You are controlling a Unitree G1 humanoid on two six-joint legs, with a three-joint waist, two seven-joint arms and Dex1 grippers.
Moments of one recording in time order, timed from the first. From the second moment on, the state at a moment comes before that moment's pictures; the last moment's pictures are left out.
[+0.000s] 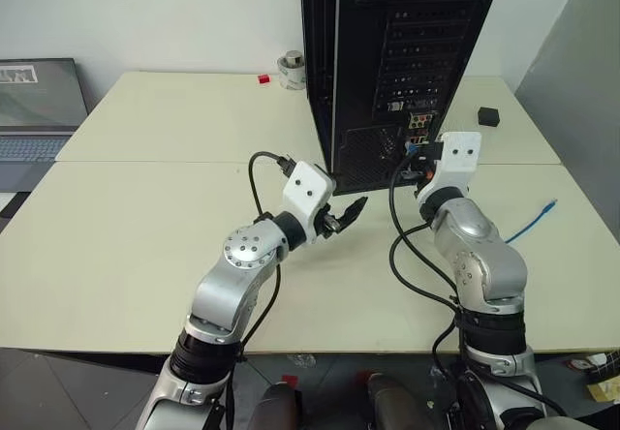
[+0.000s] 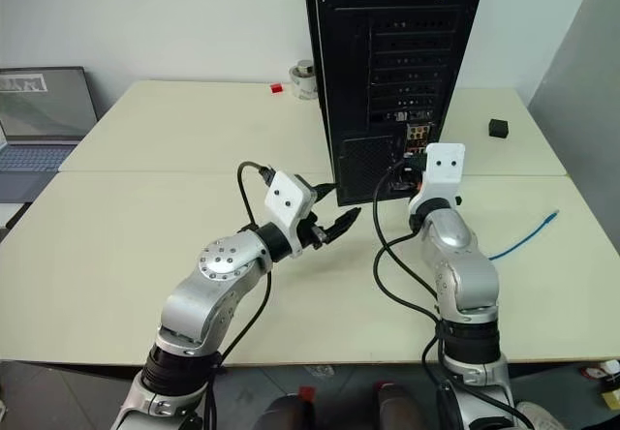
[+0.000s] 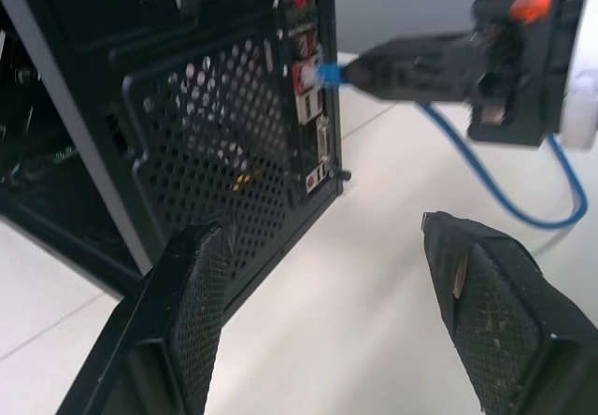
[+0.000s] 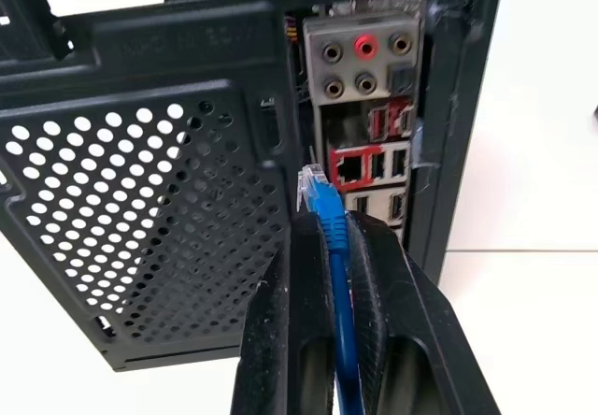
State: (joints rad) left arm -0.43 0.25 -0.20 -0.39 -0.17 0.58 -0.45; right arm -0.53 -0.06 -0.07 -0.25 0.18 0.71 -0.07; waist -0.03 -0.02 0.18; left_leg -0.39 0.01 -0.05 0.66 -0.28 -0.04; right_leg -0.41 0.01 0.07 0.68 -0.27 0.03
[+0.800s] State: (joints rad) left arm -0.43 0.26 -0.20 -0.40 -0.20 0.58 -0.47; right arm -0.58 -0.06 -0.11 -0.15 0.18 0.65 -0.07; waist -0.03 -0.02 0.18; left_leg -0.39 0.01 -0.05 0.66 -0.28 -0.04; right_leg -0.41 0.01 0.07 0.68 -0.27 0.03
